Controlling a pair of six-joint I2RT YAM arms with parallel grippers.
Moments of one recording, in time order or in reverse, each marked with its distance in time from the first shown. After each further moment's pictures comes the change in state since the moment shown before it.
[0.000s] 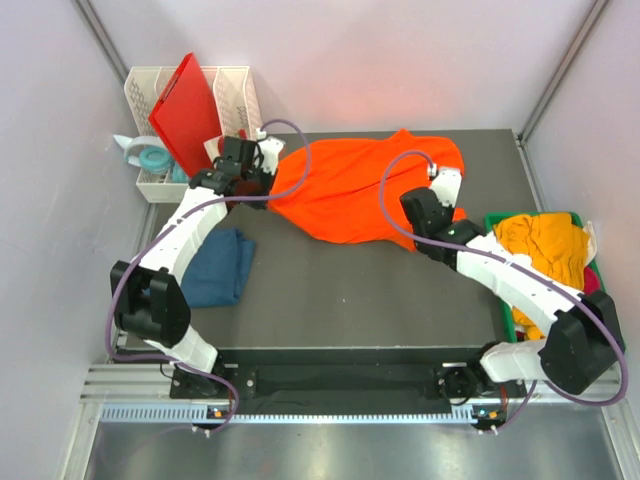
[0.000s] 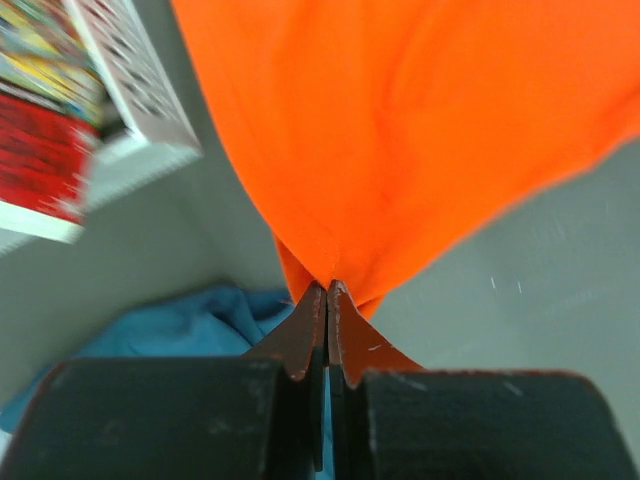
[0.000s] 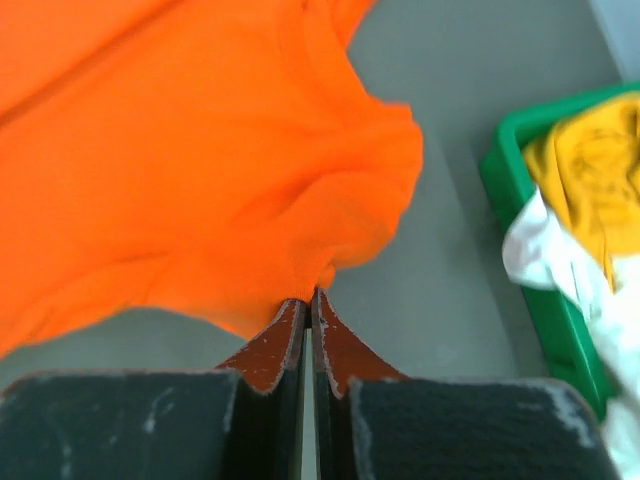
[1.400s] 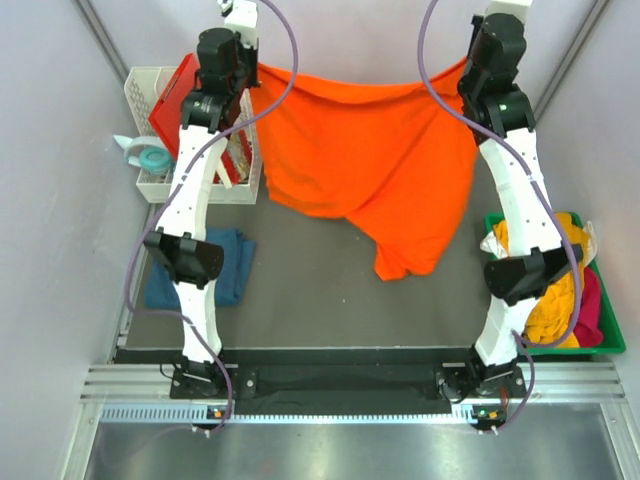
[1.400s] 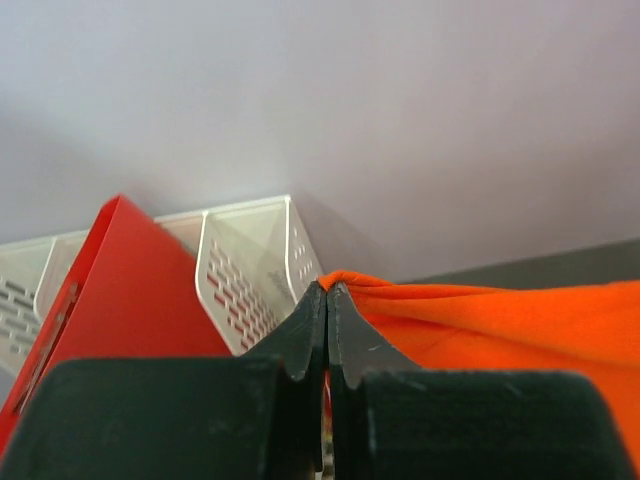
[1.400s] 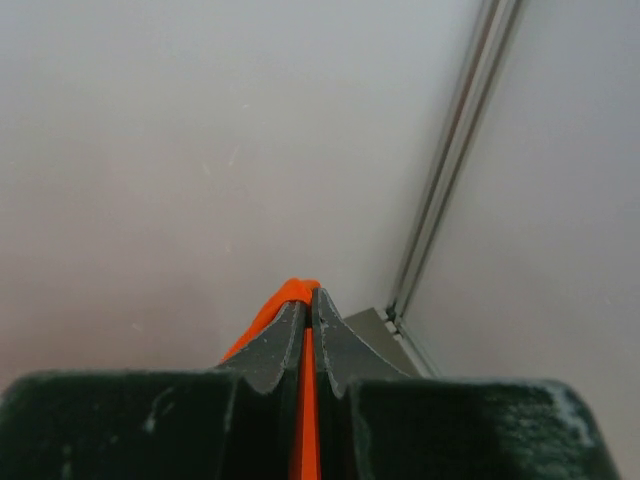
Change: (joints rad) left arm 0.037 0.465 1.081 0.048 -0.220 -0.026; right arm -0.303 0.532 1.320 0.083 -0.051 -0.616
